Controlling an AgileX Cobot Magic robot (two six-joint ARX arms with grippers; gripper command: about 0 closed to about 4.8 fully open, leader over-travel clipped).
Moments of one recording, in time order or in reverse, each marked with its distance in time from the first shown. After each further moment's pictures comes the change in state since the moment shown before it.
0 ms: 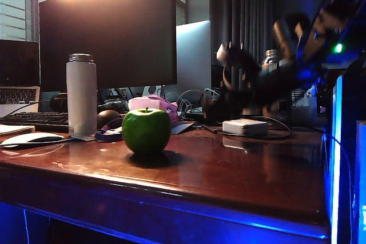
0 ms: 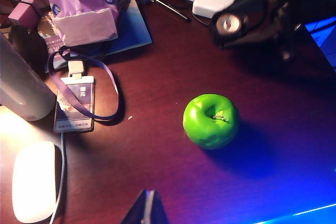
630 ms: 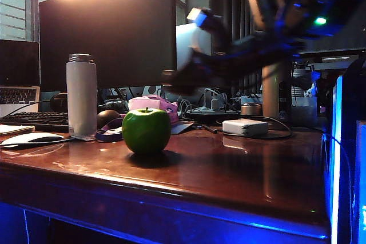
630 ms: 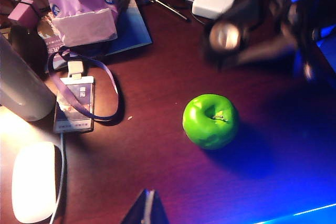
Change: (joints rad) left arm 0.000 -0.001 0.000 0.000 0.000 0.000; right arm 0.156 -0.093 0.000 0.001 -0.081 0.126
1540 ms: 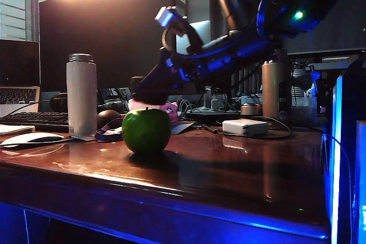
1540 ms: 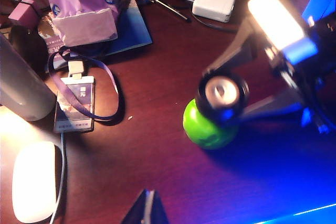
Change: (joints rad) left arm 0.000 0.000 0.000 0.000 0.000 0.000; right arm 0.116 0.000 0.000 -0.100 -0.010 -0.058
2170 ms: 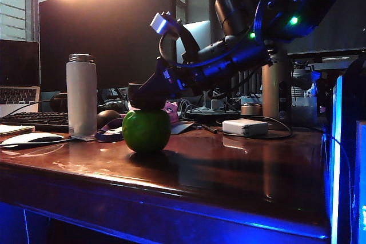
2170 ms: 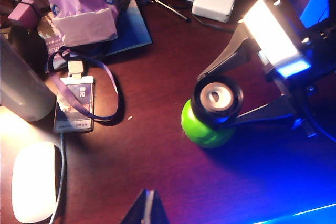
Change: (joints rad) left arm 0.000 0.000 0.000 0.000 0.000 0.000; right arm 0.004 0.028 0.007 0.015 0.029 -0.073
